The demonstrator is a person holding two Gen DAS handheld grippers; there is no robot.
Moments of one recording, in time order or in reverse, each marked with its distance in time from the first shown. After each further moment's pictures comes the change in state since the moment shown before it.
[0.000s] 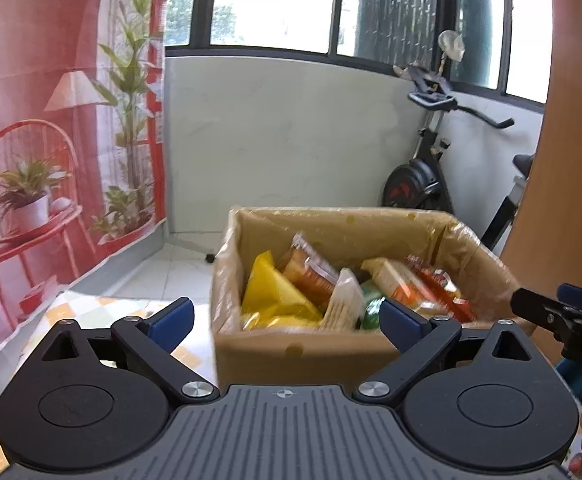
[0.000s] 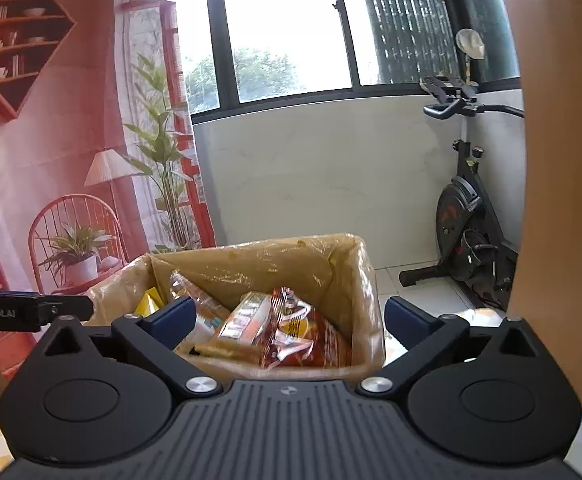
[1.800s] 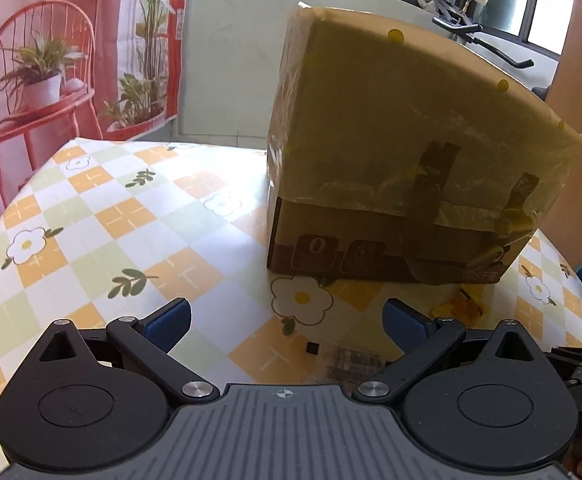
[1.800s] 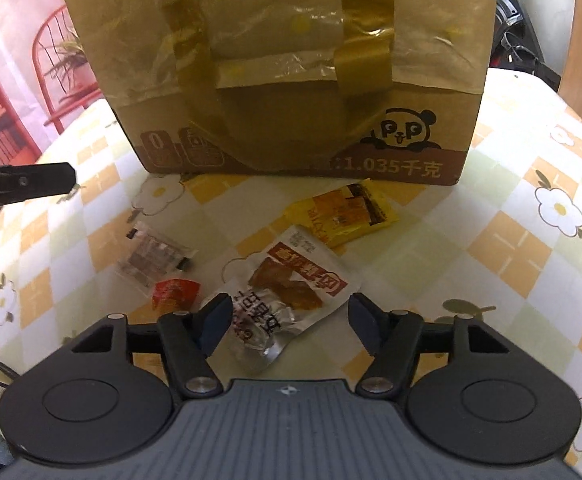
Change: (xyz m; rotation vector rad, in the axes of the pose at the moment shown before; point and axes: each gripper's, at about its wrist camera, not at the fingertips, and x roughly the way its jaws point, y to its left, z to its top) left arm 0.011 0.055 -0.151 -0.096 0.212 -0.036; right arm 0.020 0.037 -0.190 -0.042 0.579 0.040
